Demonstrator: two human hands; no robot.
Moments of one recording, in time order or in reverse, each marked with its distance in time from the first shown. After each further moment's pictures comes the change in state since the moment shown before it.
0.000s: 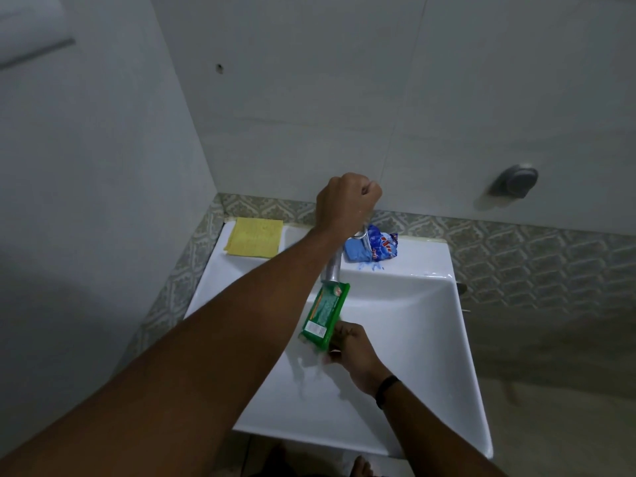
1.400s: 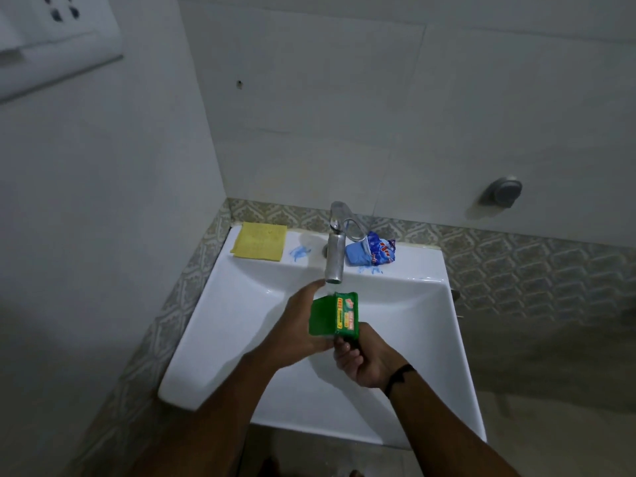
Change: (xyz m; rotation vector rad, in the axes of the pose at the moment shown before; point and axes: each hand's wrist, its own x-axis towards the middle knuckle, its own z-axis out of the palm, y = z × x) left_hand -0.177 -0.088 -0.044 -0.188 -0.518 -0.187; right_hand -0.018 -0.034 0.003 0.455 -0.149 0.580
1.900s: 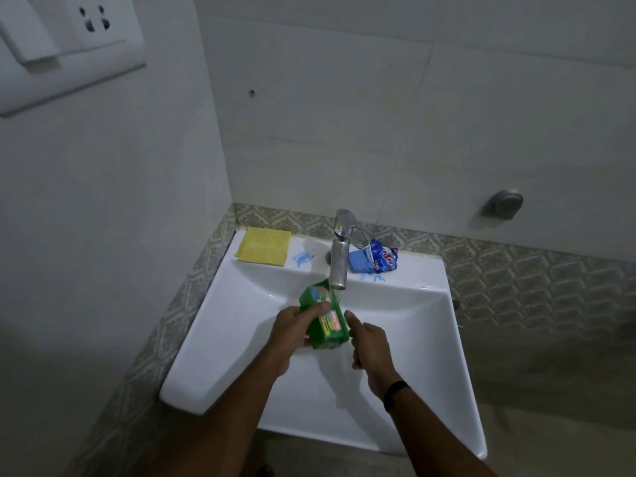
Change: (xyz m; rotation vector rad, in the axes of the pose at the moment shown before) left_hand 0.008 0.001 0.006 -0.719 0.177 -0.555; right_hand 0.002 0.009 0.010 -0.532 0.590 -0.641
